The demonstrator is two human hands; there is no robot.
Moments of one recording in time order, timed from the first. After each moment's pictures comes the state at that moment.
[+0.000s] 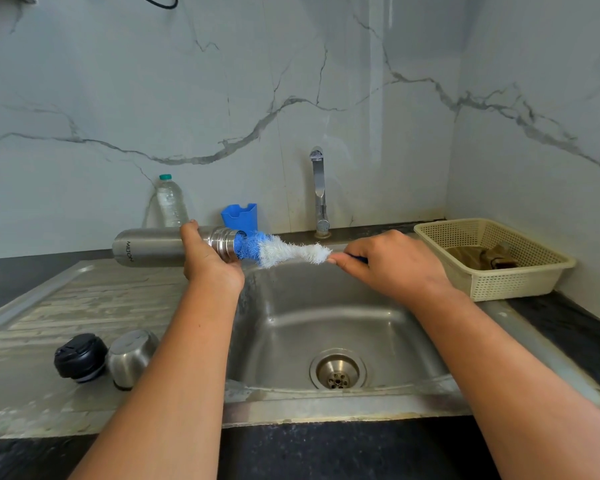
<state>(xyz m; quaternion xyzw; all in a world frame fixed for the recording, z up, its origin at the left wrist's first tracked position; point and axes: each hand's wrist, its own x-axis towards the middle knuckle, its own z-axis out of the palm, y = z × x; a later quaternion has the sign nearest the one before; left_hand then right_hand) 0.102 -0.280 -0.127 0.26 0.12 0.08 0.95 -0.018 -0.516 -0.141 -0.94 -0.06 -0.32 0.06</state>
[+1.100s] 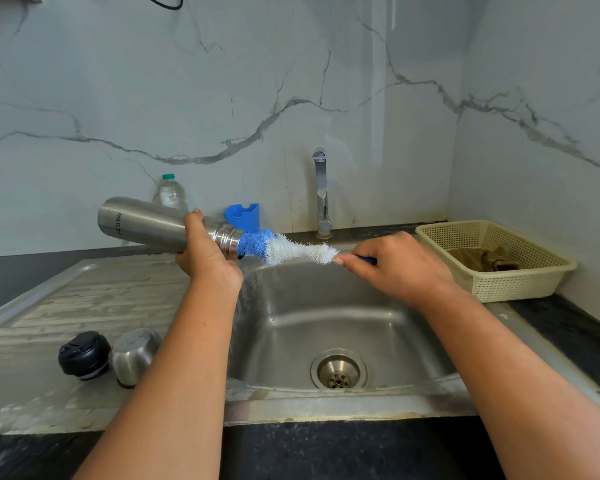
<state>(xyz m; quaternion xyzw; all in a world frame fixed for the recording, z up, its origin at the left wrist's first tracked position) 0.099 -0.280 -0.122 0.28 0.10 0.17 0.94 -0.023 -0.524 -0.142 -0.94 -0.07 -0.30 0.15</state>
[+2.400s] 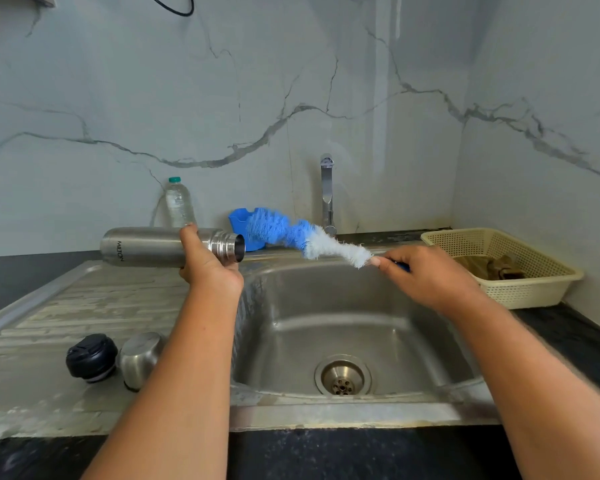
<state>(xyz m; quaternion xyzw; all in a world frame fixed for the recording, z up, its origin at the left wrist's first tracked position) 0.122 -0.261 -0.133 0.22 0.10 0.13 0.96 -0.024 -0.550 -0.150 -0.95 0.02 -0.25 0.20</state>
